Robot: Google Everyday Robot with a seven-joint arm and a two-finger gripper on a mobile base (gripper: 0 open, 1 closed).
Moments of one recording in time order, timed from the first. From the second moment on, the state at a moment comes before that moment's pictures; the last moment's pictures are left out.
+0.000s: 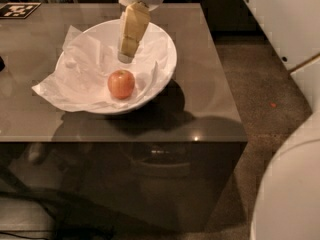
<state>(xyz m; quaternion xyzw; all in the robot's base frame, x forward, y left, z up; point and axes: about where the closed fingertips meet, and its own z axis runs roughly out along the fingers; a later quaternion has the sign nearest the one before) 0.593 0.067 1.007 -0.72 0.64 0.11 0.24</state>
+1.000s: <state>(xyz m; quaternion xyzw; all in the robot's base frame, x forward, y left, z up) 0.617 0.088 0.927 -0.70 0.66 0.18 0.20</state>
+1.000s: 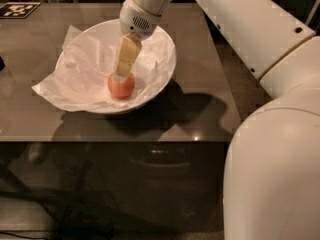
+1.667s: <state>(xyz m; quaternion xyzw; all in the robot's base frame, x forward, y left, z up) 0.616 0.091 0.919 -0.70 0.67 0.17 0.20</state>
